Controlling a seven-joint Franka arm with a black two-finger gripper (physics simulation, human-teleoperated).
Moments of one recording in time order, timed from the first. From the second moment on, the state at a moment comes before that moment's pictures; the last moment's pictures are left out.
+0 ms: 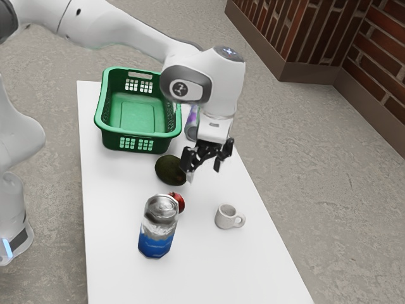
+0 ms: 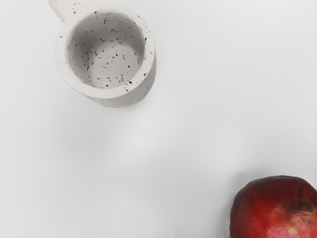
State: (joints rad) arm -0.84 -0.25 0.56 -2.13 0.08 1.97 0.86
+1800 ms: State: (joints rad) arm -0.97 -0.18 0.71 -2.25 -0.11 1.94 0.94
